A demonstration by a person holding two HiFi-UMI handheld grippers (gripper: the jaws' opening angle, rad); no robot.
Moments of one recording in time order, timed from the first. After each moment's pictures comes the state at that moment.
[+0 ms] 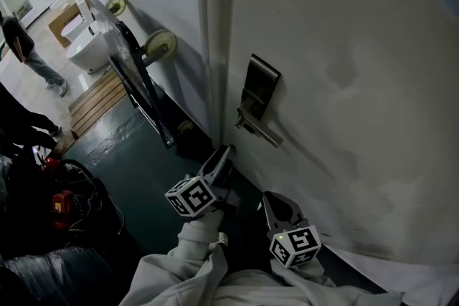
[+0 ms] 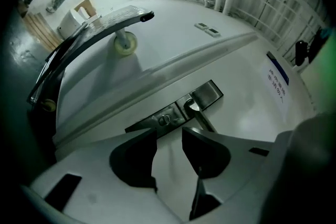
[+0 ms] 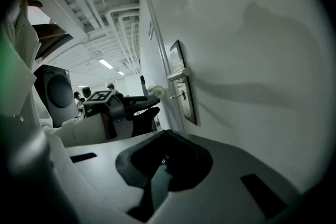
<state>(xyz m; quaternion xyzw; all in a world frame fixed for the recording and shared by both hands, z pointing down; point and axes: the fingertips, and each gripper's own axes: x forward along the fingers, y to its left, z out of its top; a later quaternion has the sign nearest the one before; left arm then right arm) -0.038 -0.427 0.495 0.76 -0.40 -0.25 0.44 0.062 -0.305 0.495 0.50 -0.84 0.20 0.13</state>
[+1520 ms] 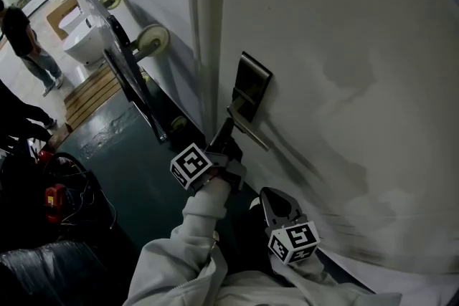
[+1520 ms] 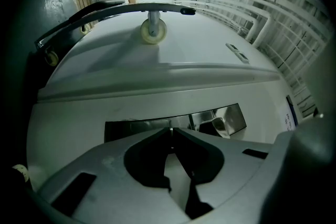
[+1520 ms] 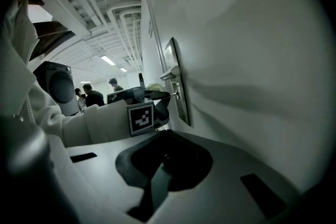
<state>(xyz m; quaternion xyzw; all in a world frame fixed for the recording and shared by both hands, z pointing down) -0.010 -0.502 0.500 0.65 -0.36 -0.39 0.55 0.087 -0.323 0.500 0.49 -0.84 0.19 0.15</state>
